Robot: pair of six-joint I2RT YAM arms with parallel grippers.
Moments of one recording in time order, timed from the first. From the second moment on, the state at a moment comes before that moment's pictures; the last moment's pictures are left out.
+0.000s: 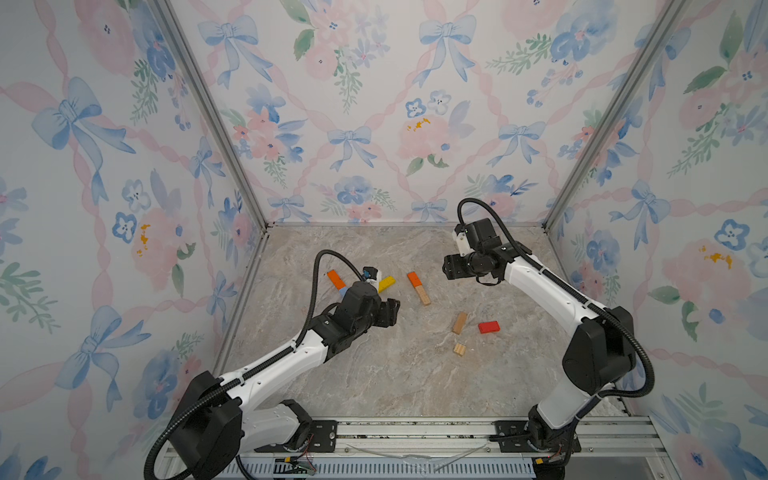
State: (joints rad) left arm -0.72 1.26 0.80 -0.16 -0.06 -0.47; right arm 0.40 1.66 1.42 -0.71 -0.02 0.20
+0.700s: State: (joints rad) left arm -1.04 1.86 1.25 -0.33 -0.04 -0.29; right arm 0.24 1.25 0.93 -0.58 -0.05 0.35
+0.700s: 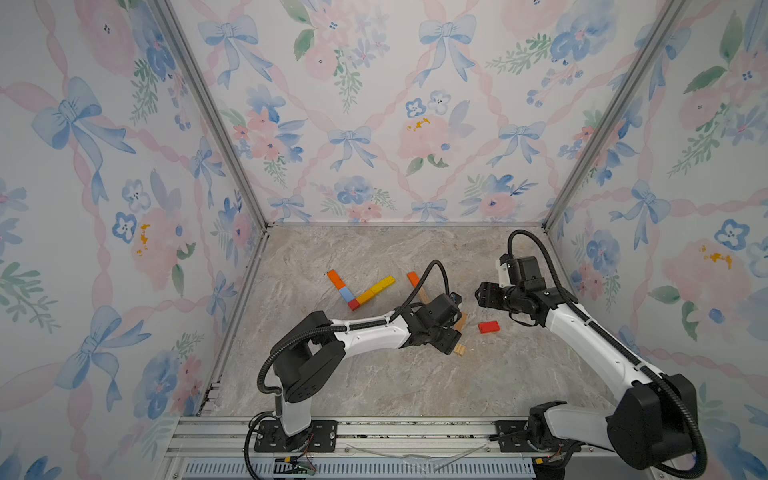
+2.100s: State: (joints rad) left arm -1.13 2.10 1.47 -0.49 -0.16 -0.29; right arm 0.16 1.09 0.78 -0.54 -0.10 0.39
